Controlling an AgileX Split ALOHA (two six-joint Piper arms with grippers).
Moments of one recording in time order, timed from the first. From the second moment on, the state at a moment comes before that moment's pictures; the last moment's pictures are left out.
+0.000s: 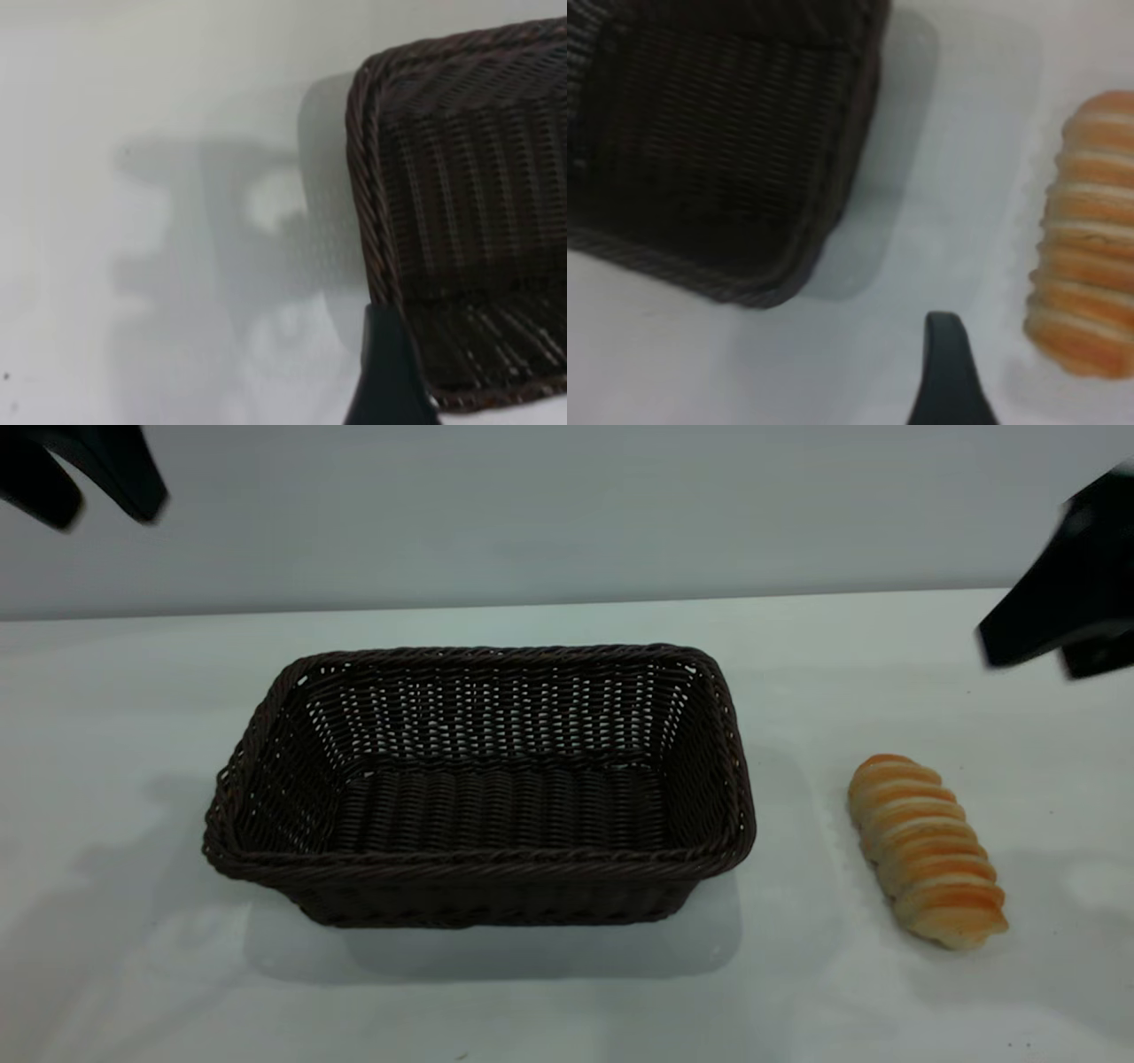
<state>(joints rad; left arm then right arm) -0.12 1.62 -1.24 -0.18 0.75 0.10 0.02 1.54 -0.73 0.98 0.48 -0.91</state>
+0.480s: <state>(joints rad) -0.12 1.49 -1.24 -0.12 0.93 0.09 0.02 2.07 -0.93 1.00 0.36 -1.00</state>
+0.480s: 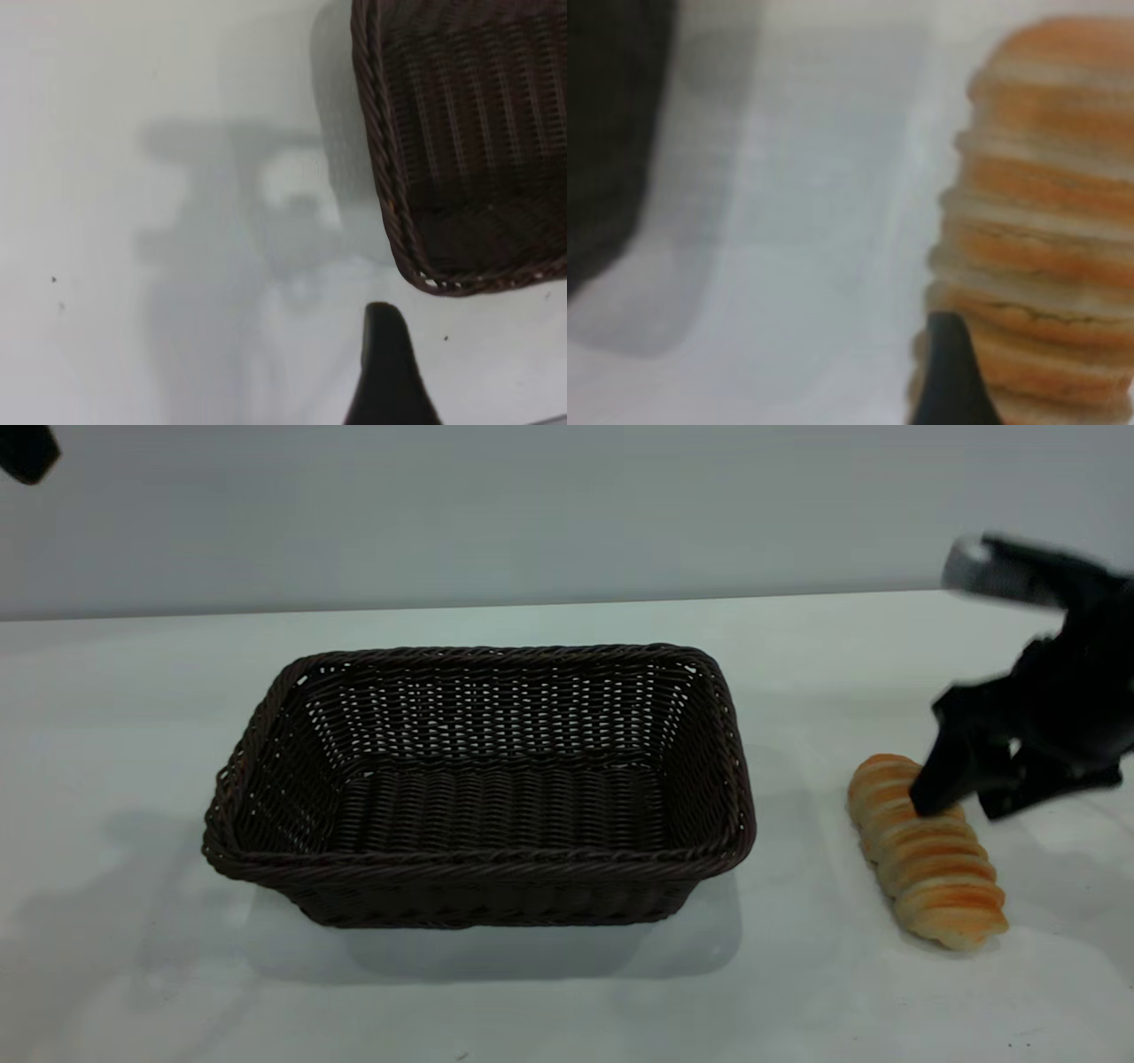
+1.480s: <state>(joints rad) -0.12 1.45 -1.24 -0.10 0.96 0.09 0.31 1.87 -1.13 1.07 0.53 -1.01</state>
